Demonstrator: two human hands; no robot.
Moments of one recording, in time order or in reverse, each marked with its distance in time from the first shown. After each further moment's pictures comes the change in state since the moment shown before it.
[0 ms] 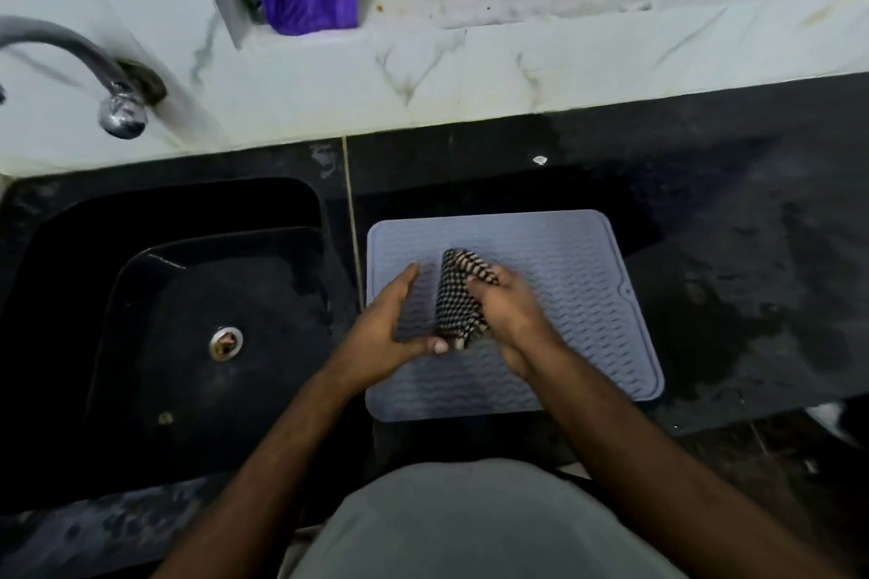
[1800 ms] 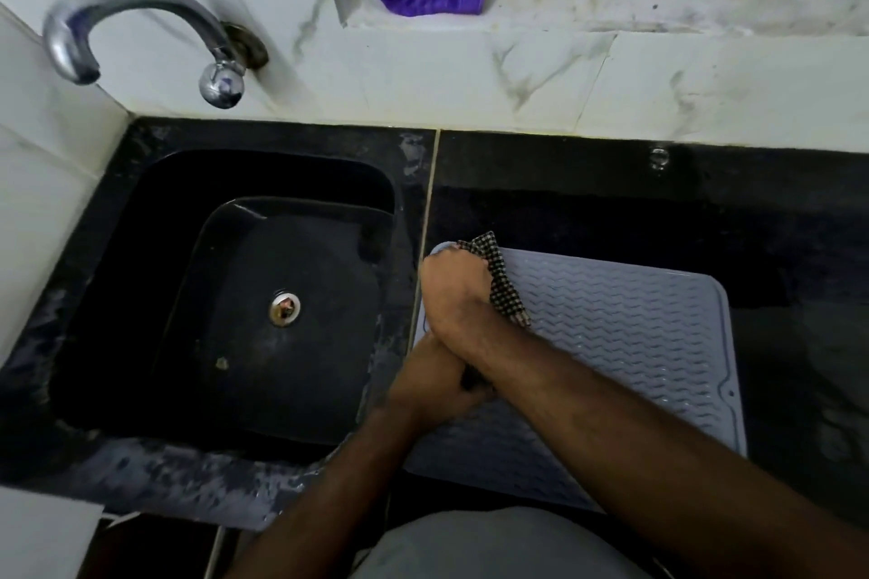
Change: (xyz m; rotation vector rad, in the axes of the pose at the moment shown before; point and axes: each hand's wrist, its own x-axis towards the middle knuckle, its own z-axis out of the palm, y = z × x) left_hand 0.034 -0.026 0.028 0.404 0.173 -0.015; right_hand 0.077 -0.040 0.139 -1.647 -0.213 -0.719
